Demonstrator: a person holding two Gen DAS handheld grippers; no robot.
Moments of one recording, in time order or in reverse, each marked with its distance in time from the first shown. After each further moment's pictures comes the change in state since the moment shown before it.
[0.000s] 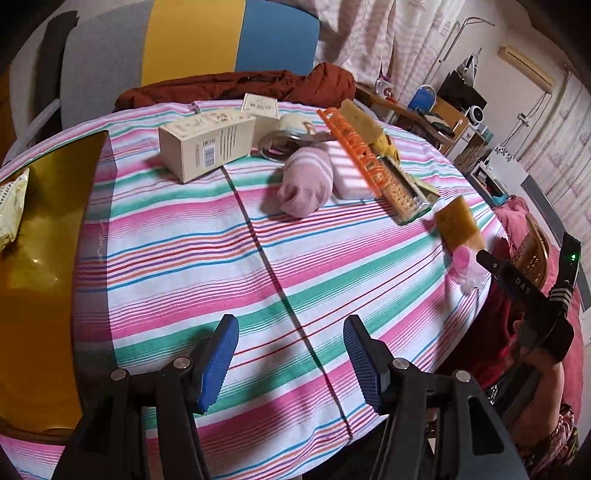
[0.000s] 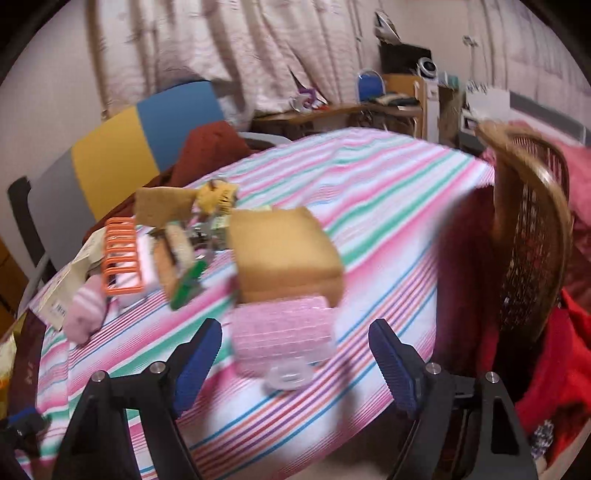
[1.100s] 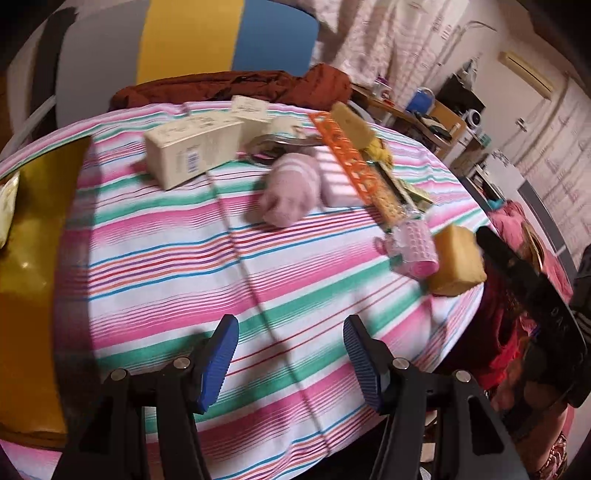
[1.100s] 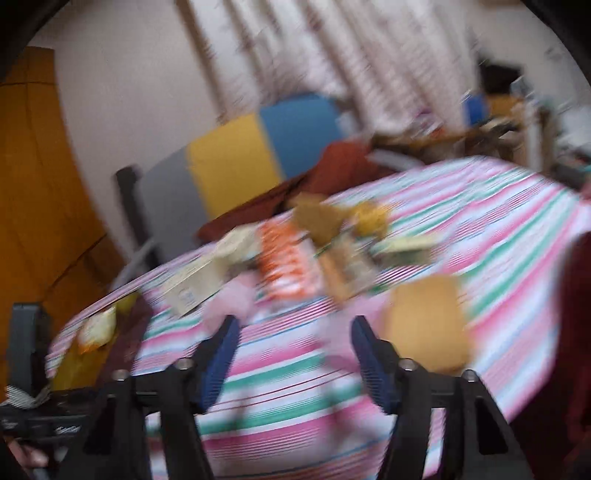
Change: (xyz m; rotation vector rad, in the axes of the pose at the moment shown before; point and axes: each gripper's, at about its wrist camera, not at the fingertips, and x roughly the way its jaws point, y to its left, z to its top) left arm 0.005 -0.023 0.012 0.014 -0.004 -0.038; right arm -0.052 0.073 -0.009 -0.150 -0.143 0.315
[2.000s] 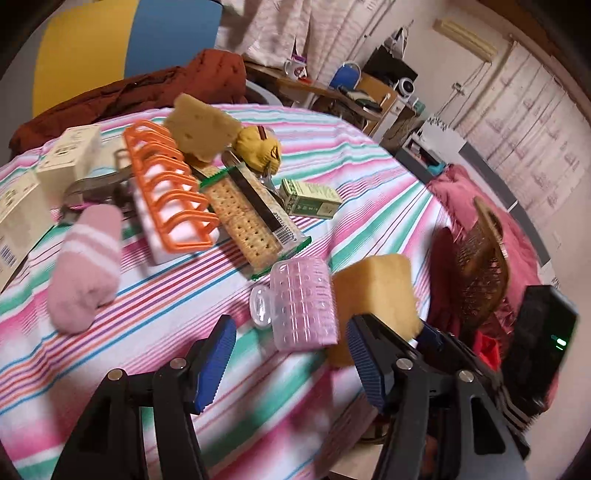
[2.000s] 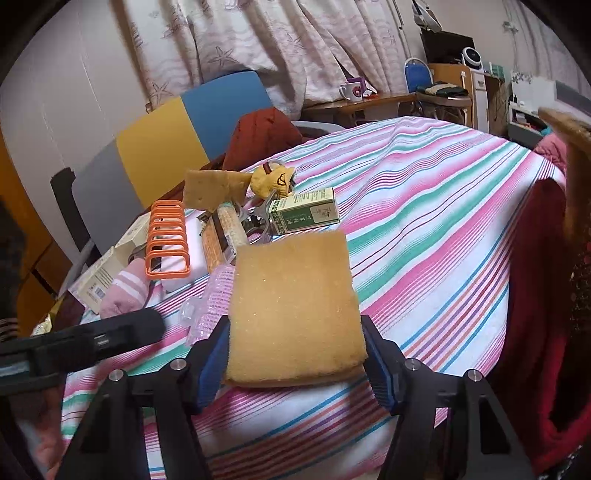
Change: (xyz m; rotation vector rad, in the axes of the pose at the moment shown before) left arm 0.086 -0.110 0.060 0.172 0.071 -0.194; right arm 0.040 -0.069 -0.020 0.113 0.158 -0.098
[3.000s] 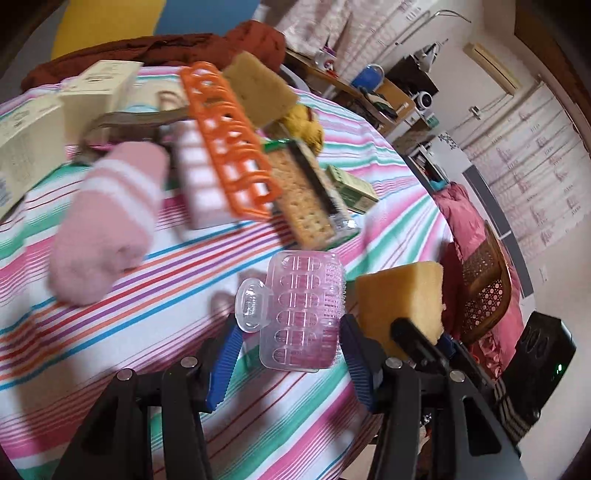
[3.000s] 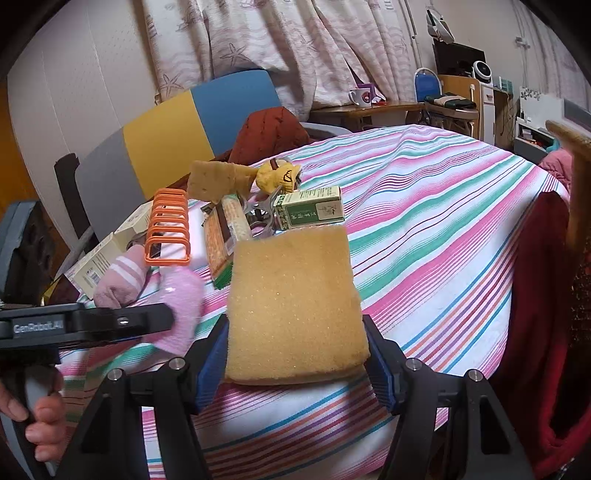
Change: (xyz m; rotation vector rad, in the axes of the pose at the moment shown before) left arm -0.007 0.062 -0.020 -0.173 0.012 -0.079; right arm 0.004 0.006 -0.007 -0.075 -0.012 -0.026
